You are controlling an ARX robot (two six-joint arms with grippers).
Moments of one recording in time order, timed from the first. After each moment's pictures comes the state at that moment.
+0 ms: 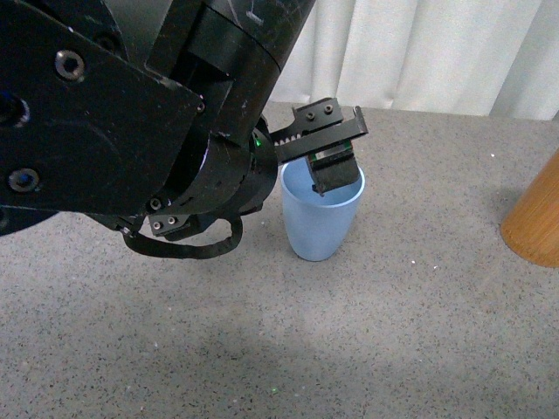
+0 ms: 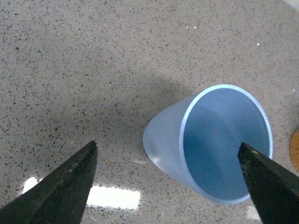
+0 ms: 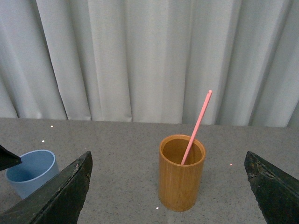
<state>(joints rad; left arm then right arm) -0.60 1.88 0.91 0.24 -0.24 -0.74 0.00 0.00 0.00 0.00 0.00 0.00</state>
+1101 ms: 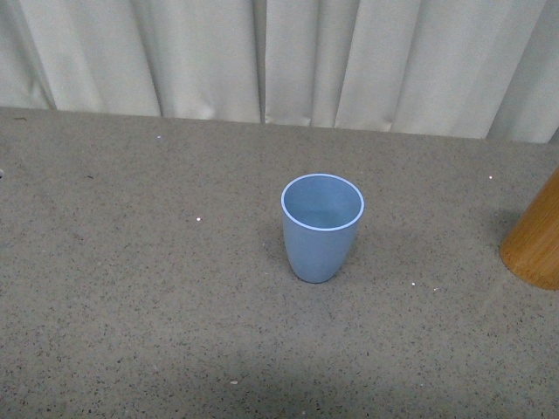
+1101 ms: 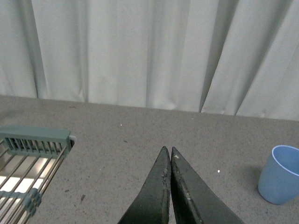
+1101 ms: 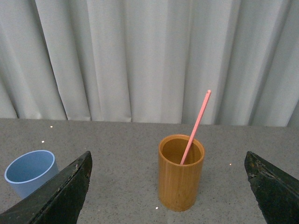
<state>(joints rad) 0.00 0.02 0.02 0.01 0.00 -0.01 0.00 0.00 0.00 0.00 0.00 0.00</state>
